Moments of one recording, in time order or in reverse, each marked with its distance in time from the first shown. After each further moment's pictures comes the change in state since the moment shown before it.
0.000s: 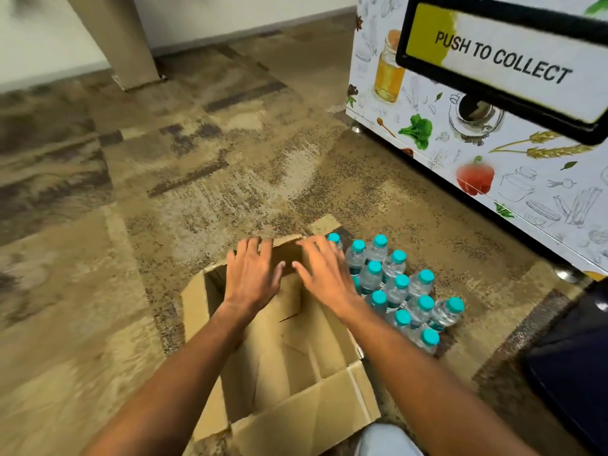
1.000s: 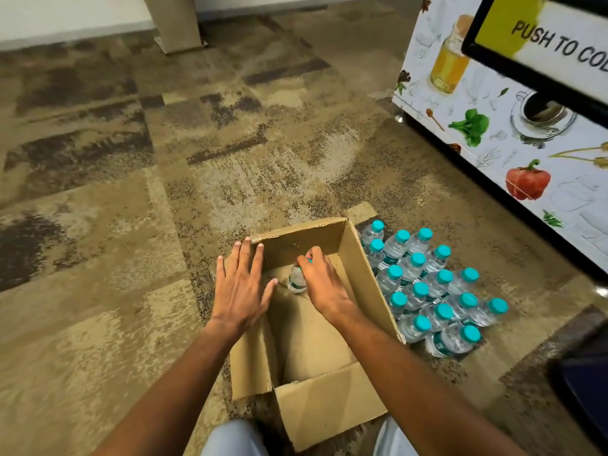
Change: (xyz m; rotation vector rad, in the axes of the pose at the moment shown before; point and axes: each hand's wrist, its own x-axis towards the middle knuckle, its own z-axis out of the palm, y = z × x) left_hand -0.083 -0.100 0.033 0.005 -0.113 -0.097; right_hand -0.034 -0.061 0.078 -0.013 -0.320 -0.143
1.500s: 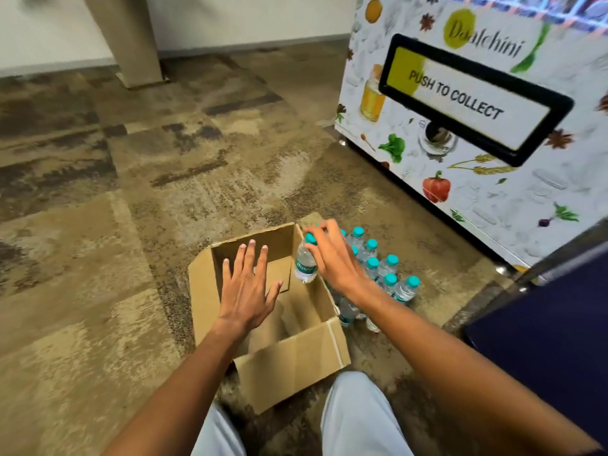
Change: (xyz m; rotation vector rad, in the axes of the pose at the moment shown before) left_hand -0.051 0.096 -0.062 -0.081 0.040 0.094; right_hand -0.088 0.003 -0.166 0.039 0.276 0.045
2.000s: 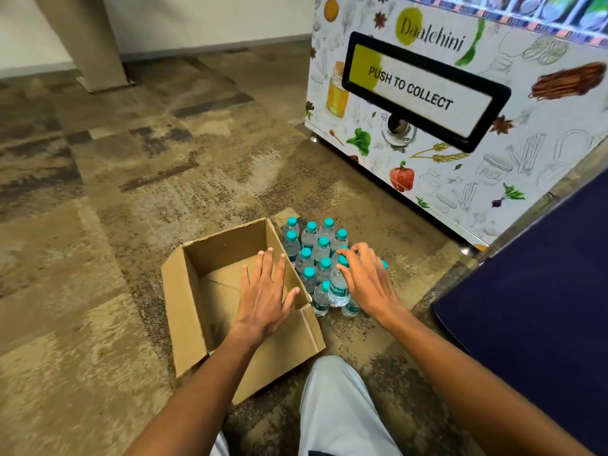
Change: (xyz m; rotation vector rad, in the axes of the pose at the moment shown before) left_hand -0.023 0.081 0.010 -0.003 -0.070 0.162; right_hand -0.102 0.089 -0.026 -0.366 0.102 0.136
